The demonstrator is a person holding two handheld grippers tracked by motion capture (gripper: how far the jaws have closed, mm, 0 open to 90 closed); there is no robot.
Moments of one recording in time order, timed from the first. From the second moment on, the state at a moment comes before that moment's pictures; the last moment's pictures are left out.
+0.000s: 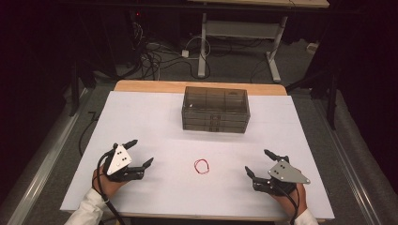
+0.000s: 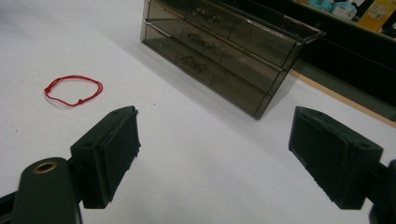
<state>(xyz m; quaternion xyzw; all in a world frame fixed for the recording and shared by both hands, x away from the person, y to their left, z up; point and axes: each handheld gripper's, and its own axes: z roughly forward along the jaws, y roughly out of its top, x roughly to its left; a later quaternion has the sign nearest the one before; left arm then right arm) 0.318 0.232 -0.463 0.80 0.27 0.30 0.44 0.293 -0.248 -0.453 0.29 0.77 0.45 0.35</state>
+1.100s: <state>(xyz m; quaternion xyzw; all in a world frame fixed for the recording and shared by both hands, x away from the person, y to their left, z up) 0.317 0.223 -0.468 0.82 0.26 0.30 0.41 0.308 -0.239 -0.458 0.28 0.78 0.43 0.36</state>
